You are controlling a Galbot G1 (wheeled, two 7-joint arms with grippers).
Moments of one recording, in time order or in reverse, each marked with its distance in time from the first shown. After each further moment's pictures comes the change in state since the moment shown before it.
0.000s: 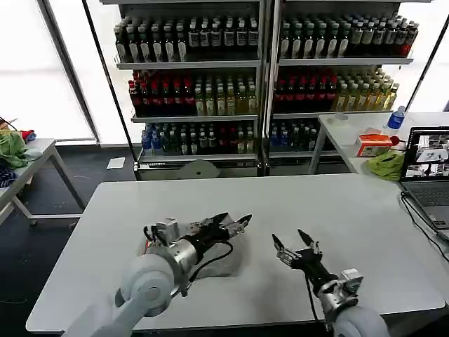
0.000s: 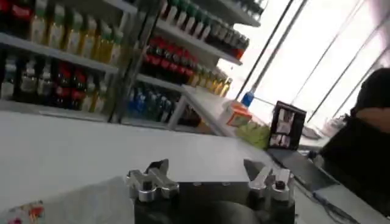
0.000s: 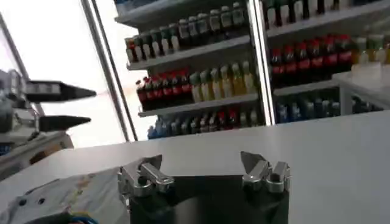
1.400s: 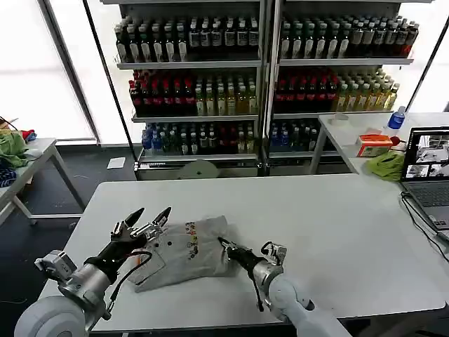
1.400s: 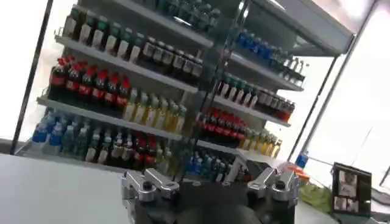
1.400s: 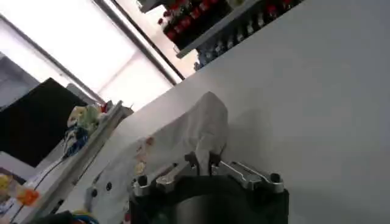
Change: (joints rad) left arm 0.545 0.014 -0.633 -0.205 0.157 -0.085 0.231; right arm 0.389 0.137 -0.377 -0.350 0.471 -0.097 0.097
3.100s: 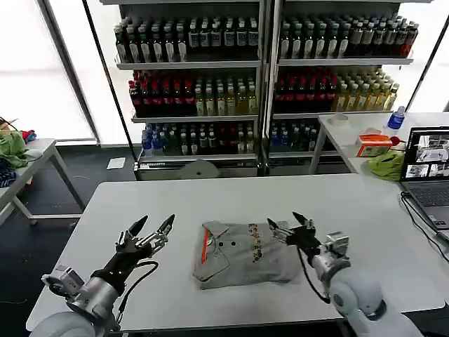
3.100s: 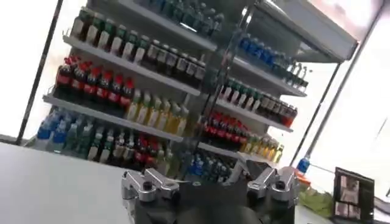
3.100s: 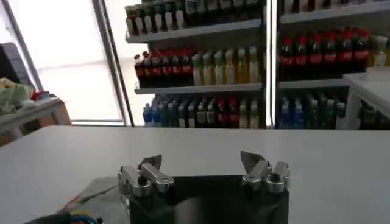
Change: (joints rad) left arm 0.067 -0.127 0.022 -0.023 0.129 -0.027 0.036; right arm -0.128 -0.207 0.266 0.289 -0.477 -0.104 -0.031
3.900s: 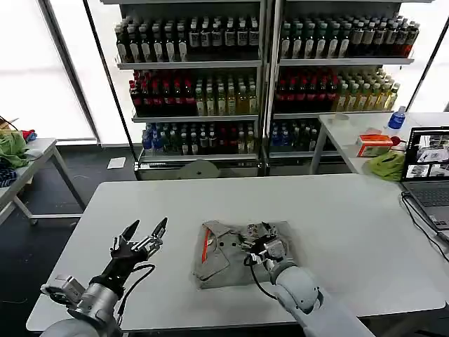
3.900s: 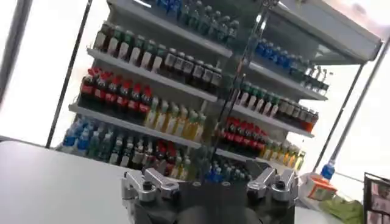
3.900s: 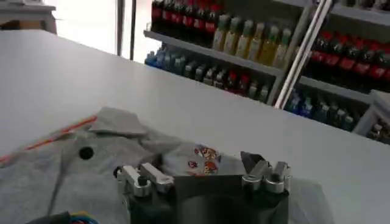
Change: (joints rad) left arm 0.027 -0.085 -0.010 0.036 0.127 -0.042 0.029; right arm 0.173 0.120 -0.309 -0.184 -0.299 -0.080 0.126
